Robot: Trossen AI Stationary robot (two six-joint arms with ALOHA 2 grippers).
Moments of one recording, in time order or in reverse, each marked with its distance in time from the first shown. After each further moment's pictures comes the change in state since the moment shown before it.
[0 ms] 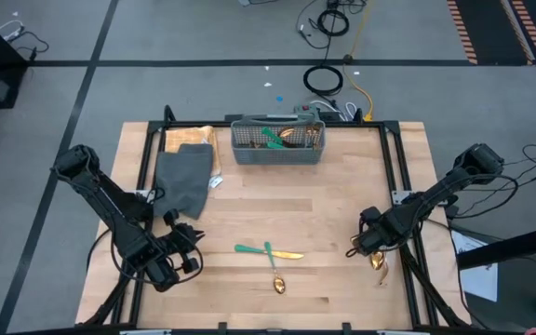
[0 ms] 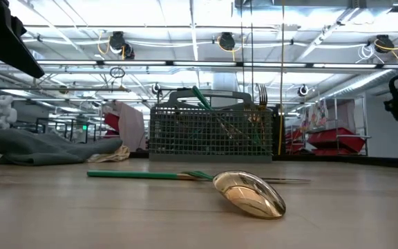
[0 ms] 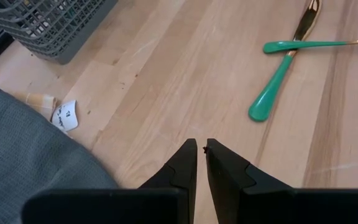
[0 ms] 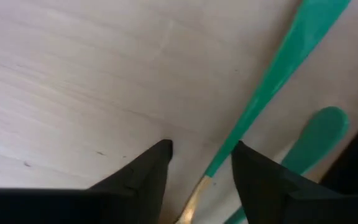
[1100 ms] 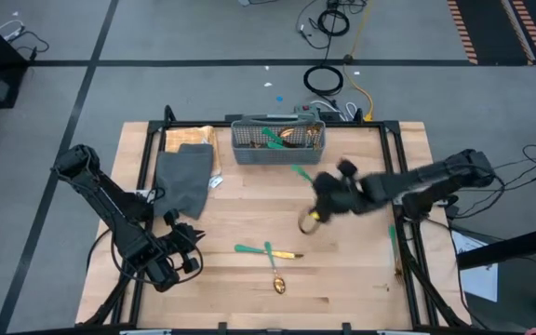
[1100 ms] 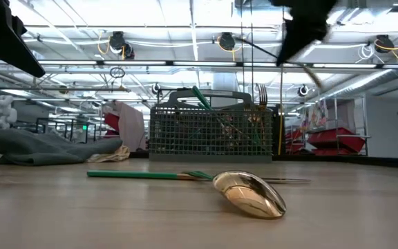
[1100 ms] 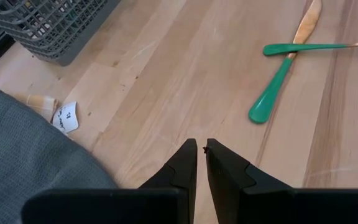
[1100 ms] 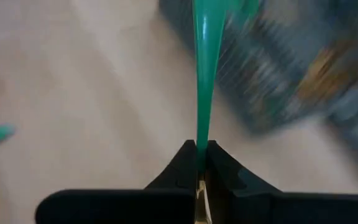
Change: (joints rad) left arm 0.000 0.000 0.000 0.003 -0.007 -0.001; right arm -0.363 0.113 0.700 -0.110 0.705 -1.166
